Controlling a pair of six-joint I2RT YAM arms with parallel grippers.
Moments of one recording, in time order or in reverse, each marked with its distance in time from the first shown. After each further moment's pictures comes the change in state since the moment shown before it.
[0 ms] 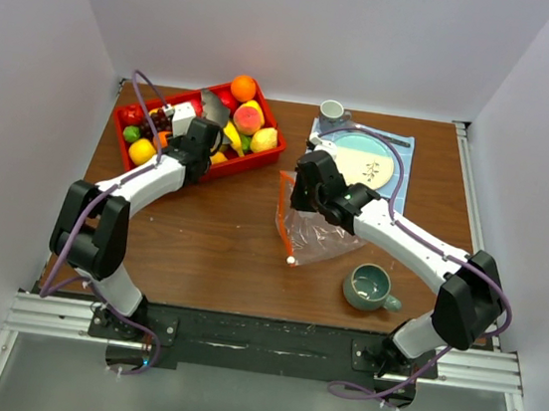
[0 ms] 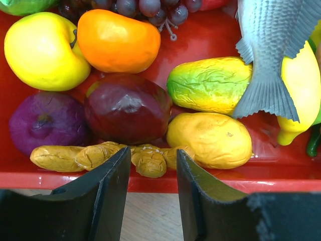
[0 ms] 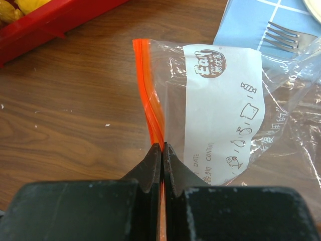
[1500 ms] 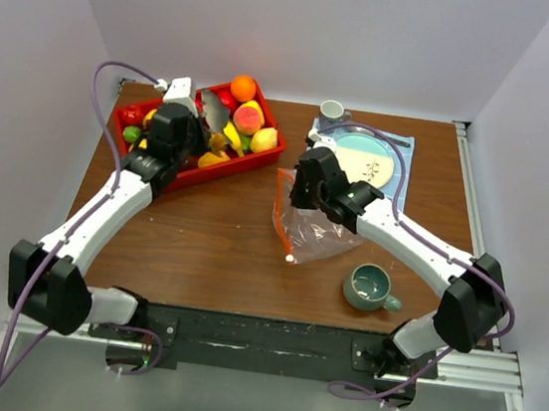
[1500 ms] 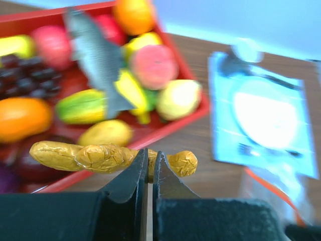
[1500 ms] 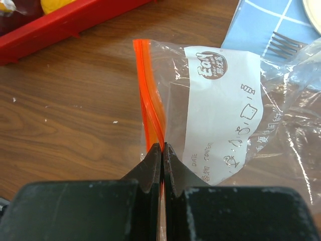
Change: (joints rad) left arm 0.011 -0.354 -0.013 0.062 0.465 0.180; right arm 0.000 -0.019 0.032 -0.024 -0.027 -0.038
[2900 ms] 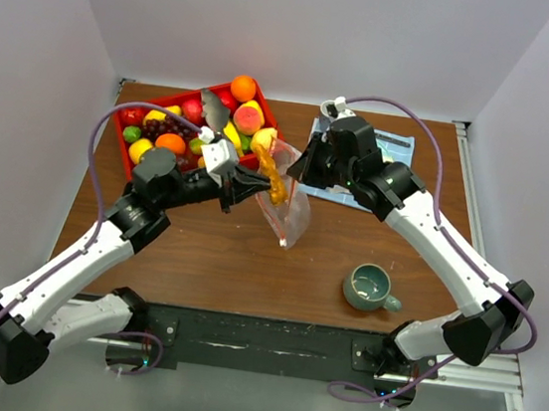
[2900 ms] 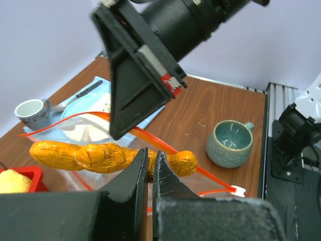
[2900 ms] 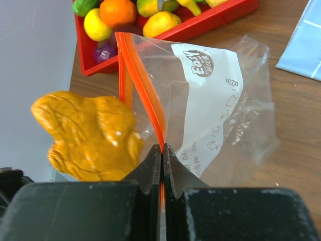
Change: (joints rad) left arm -0.257 -0.328 -0.234 0.335 0.773 0.373; right arm -0.056 -0.082 0.263 -0.190 -0.226 0.124
